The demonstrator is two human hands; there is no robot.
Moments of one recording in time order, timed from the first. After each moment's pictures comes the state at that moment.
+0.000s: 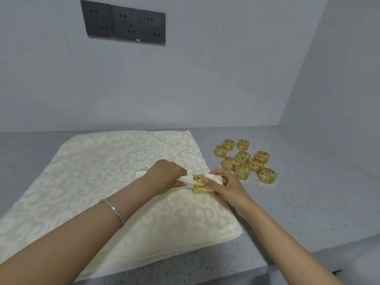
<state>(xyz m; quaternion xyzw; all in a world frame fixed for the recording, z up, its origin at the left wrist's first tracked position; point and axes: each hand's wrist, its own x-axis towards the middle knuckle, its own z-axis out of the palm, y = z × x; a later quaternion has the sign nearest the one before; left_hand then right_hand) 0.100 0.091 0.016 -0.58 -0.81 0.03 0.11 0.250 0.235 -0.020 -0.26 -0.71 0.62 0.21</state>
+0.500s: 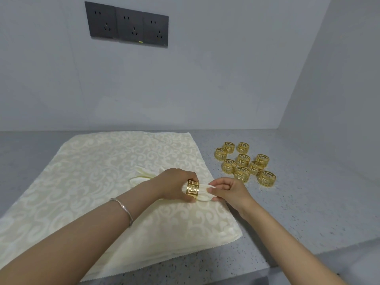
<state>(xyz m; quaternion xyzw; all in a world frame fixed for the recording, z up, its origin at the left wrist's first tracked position) 0.105 0.101 0.004 -0.60 -0.79 -0.12 -0.05 0.256 0.241 -0.017 -0.27 -0.69 0.65 0.18</state>
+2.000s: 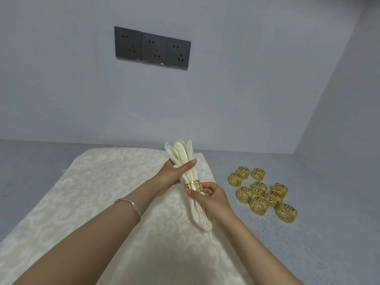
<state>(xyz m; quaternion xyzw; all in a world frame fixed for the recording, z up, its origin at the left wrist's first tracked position) 0.044 0.109 0.032 -0.28 -0.65 -0.66 -0.26 0.165 0.203 -0.005 -0.25 -0.70 0.63 0.22</state>
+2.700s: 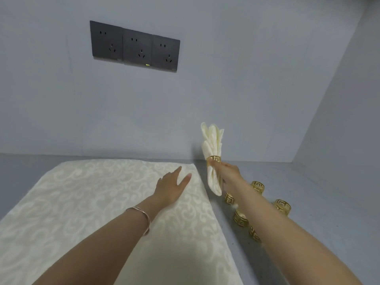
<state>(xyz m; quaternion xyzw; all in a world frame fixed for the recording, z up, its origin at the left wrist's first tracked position) -0.014 0.188 -0.016 -0.33 -0.86 -0.37 -0.10 0.088 0.328 0.053 -0.36 -0.62 0.65 0.24</state>
